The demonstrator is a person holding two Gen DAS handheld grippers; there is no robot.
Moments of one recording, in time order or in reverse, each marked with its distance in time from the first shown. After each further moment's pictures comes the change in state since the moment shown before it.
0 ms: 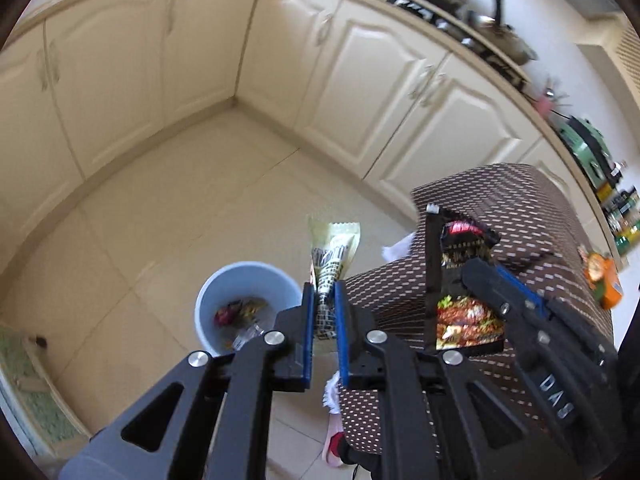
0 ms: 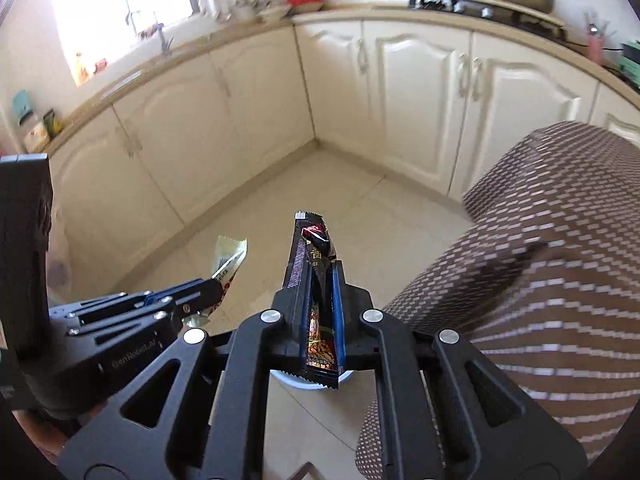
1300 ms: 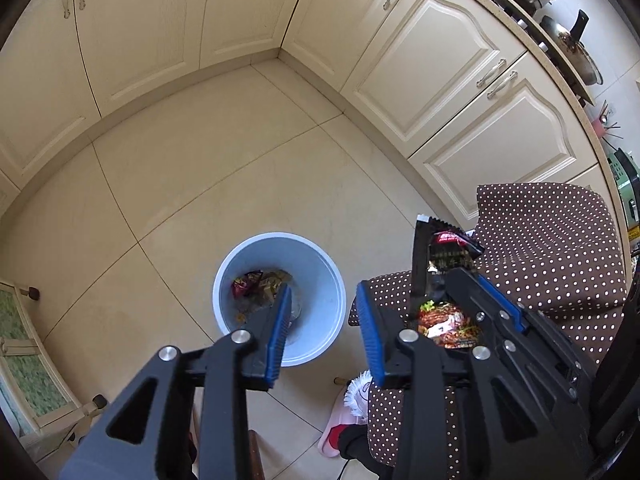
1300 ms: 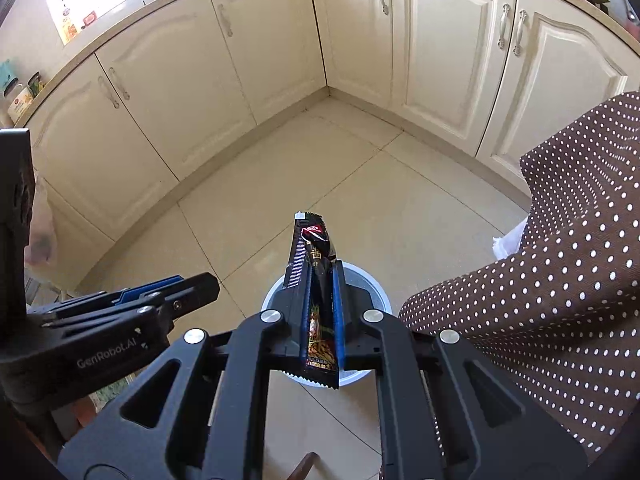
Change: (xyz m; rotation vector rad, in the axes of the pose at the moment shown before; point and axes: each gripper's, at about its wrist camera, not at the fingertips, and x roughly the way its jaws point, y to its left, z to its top) left arm 0.074 0.069 0.009 -0.156 0.117 0.052; right arm 0.122 0.018 -0.006 -0.026 0.154 0.017
